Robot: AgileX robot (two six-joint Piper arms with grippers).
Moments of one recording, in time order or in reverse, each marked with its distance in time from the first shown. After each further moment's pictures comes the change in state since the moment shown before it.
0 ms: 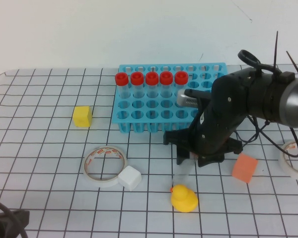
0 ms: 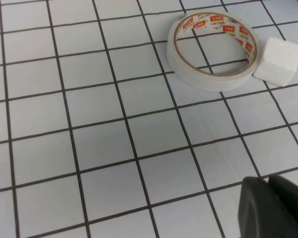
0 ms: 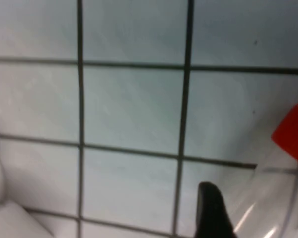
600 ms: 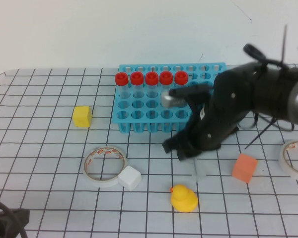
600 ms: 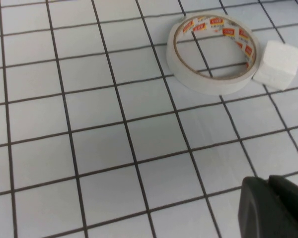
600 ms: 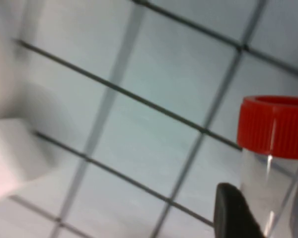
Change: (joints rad) right arm 0.020 -0.048 0.002 -0.001 -0.003 -0.407; left arm 0.000 0.000 0.000 -0.007 -0.005 0.002
